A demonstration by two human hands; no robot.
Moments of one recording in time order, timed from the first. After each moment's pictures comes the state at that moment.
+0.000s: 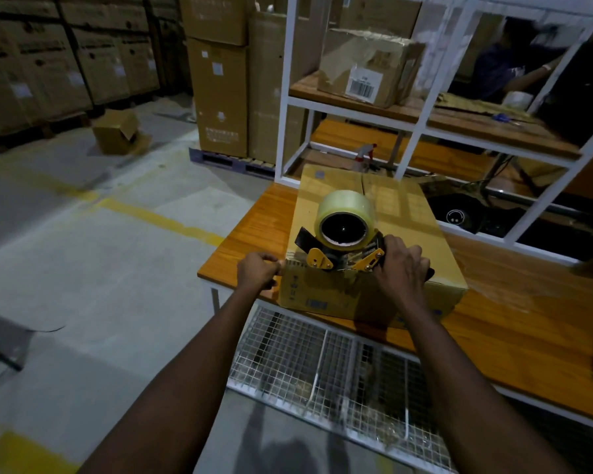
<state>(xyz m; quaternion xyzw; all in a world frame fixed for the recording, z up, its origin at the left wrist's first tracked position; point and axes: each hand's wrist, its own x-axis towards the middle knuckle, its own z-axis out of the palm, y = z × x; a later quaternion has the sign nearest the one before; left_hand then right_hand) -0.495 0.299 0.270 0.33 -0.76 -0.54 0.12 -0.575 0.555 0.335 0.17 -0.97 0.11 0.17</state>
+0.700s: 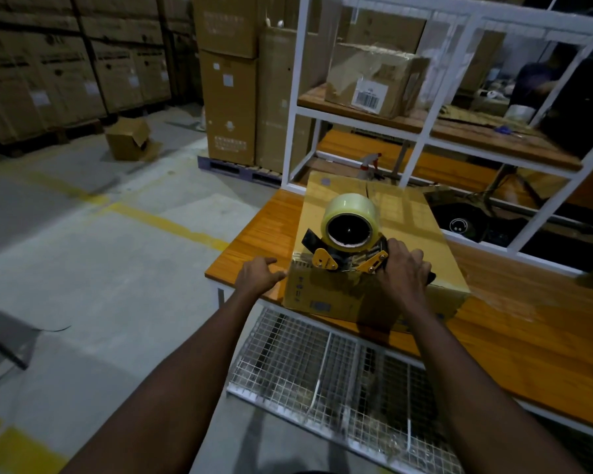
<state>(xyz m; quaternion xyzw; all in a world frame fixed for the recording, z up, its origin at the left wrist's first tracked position) -0.485 0.284 0.256 0.27 -0.89 -0.37 0.06 -0.576 0.556 0.333 0.17 -0.97 0.10 0.15</state>
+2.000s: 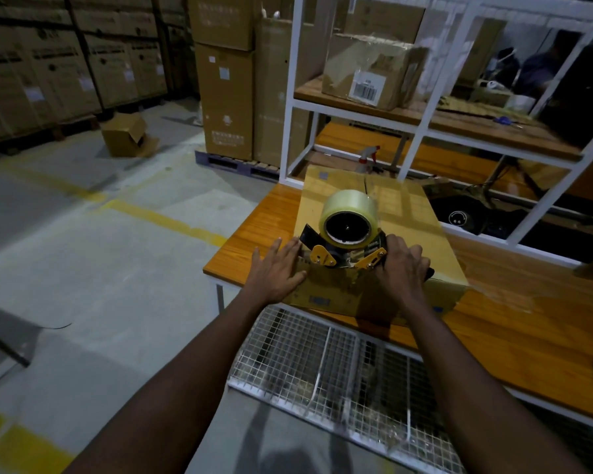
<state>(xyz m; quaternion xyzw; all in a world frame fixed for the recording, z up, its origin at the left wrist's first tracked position) -0.470 0.318 0.283 0.06 -0.99 -0.11 0.04 -0.578 0.559 0.325 0.17 -0.97 0.10 0.16</state>
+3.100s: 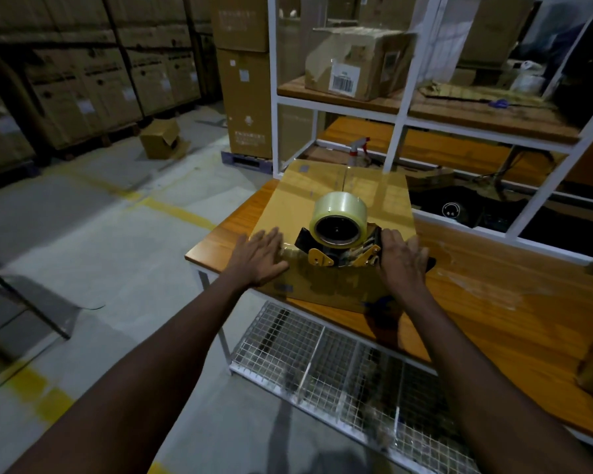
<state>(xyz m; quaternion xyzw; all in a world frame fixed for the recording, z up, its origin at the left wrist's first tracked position) -0.488 0.409 0.326 0.12 -0.99 0.04 -0.03 -0.620 0.671 0.339 0.23 -0.96 0.05 0.15</state>
